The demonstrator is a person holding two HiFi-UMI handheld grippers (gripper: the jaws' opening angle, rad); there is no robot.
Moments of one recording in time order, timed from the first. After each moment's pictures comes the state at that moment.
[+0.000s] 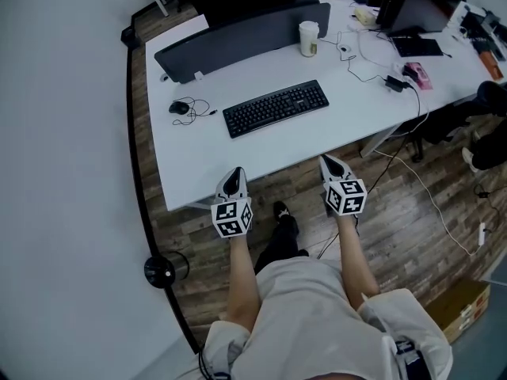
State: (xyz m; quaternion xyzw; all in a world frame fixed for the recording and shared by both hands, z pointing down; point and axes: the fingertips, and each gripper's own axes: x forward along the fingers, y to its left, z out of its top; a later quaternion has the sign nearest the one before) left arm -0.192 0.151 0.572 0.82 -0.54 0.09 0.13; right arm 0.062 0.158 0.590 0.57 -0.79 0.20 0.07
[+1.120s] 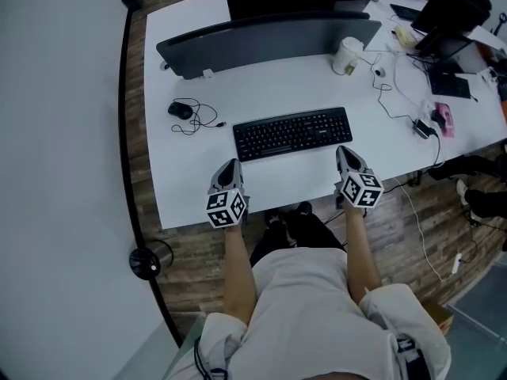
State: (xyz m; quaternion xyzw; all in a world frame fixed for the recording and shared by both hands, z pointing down) left arm -0.247 -0.045 0.626 0.77 -0.58 0.06 0.25; right arm 0.080 -0.070 0.611 0.58 -0.77 0.25 0.09
